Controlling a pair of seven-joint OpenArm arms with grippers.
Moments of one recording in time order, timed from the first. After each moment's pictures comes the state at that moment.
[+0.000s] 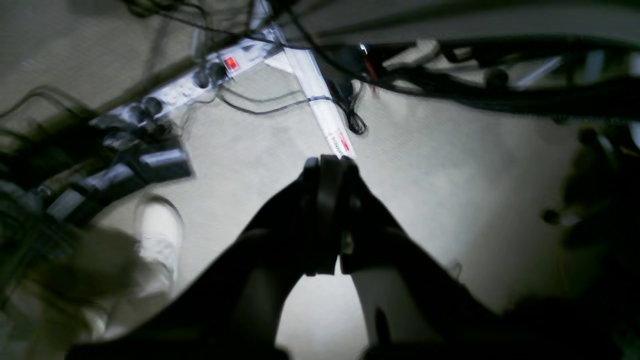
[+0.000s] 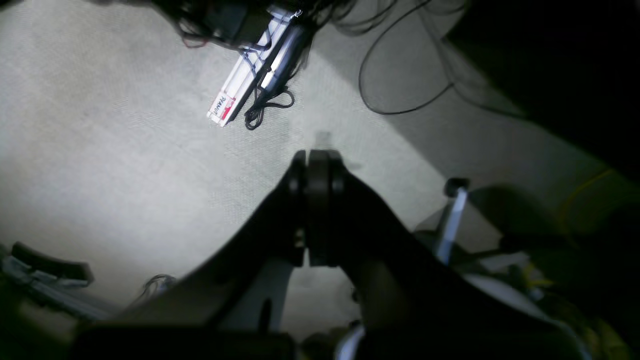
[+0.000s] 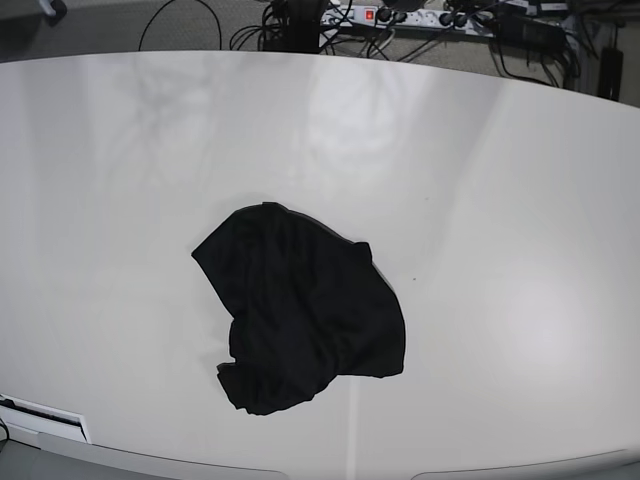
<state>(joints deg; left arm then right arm) 53.3 -27.5 17.6 99.7 -16.1 -8.4 26.6 -57.6 21.1 -9.1 107.2 -6.7 11.0 -37.7</state>
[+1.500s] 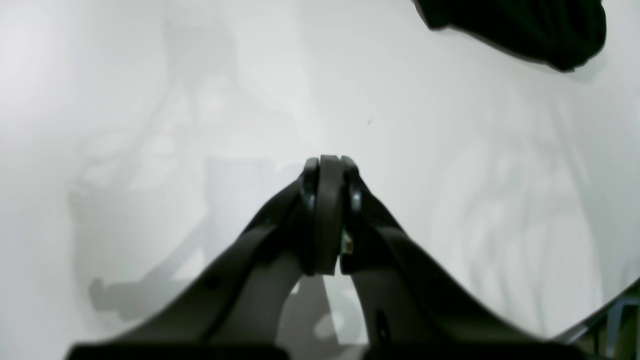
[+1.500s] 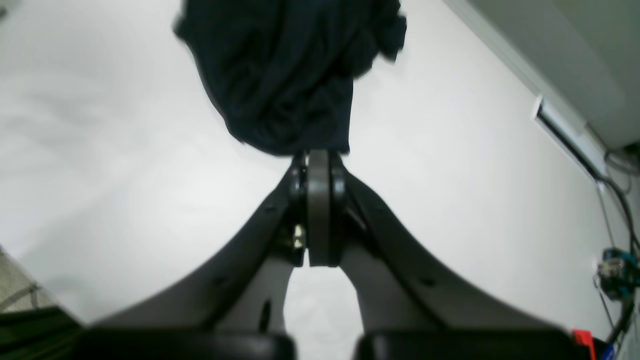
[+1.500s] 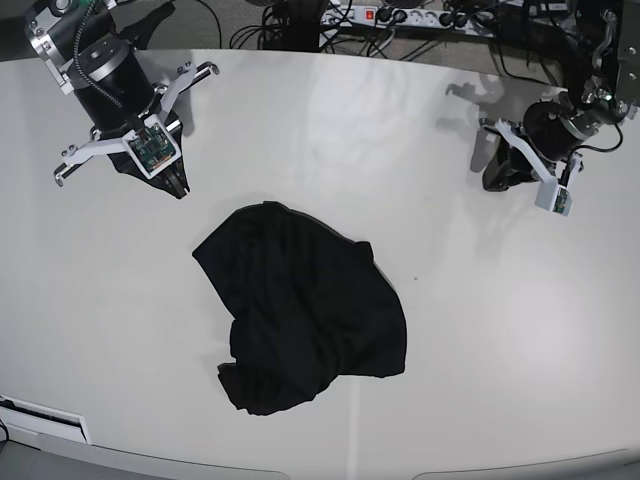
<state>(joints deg) 21.8 -29.5 -3.9 91.8 -34.9 -23.7 25.0 -33.7 25.0 -9.0 127.8 -5.9 6.4 -29.3</state>
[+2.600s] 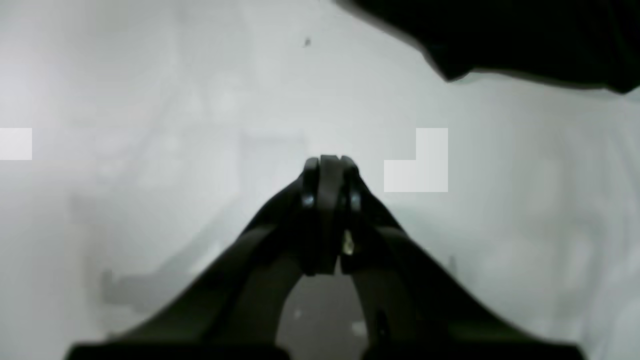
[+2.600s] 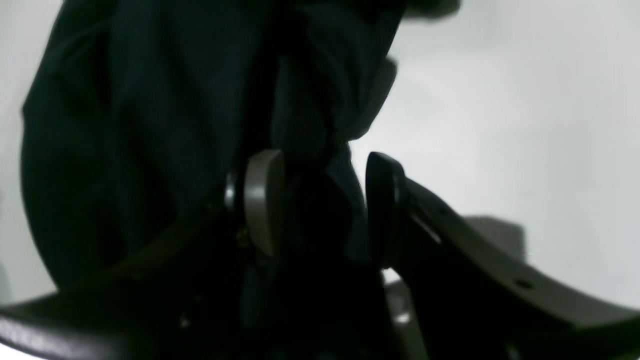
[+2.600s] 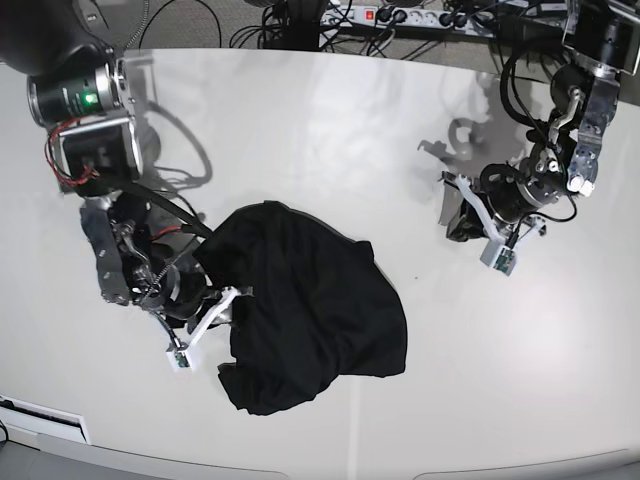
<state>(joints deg) 1.0 -29.3 13.7 77.3 -27.4 -21.0 22.9 27.0 7.8 -9.1 42.0 22.7 25.8 -25.9</state>
